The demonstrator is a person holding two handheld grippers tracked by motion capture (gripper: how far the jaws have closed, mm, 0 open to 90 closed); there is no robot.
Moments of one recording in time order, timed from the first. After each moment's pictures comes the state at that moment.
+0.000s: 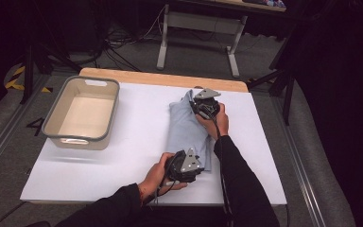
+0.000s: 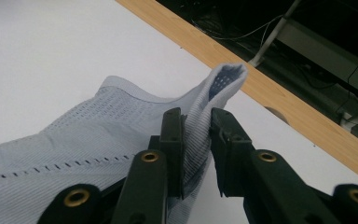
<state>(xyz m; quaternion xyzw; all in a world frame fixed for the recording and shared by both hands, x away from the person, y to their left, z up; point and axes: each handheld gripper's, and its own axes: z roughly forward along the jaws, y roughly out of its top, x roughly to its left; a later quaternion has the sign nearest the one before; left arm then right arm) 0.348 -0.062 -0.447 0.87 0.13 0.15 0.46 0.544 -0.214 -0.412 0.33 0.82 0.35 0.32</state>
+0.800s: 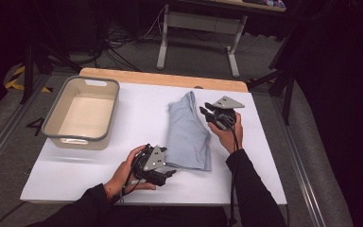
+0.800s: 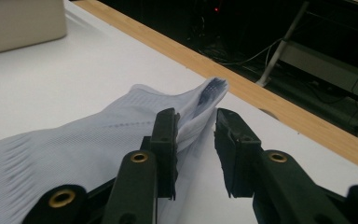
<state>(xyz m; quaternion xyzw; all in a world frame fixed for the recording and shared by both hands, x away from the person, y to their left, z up) 0.352 0.025 -0.451 0.86 0.15 0.18 0.44 0.484 -0.256 -0.391 0.33 0.78 0.43 0.31</state>
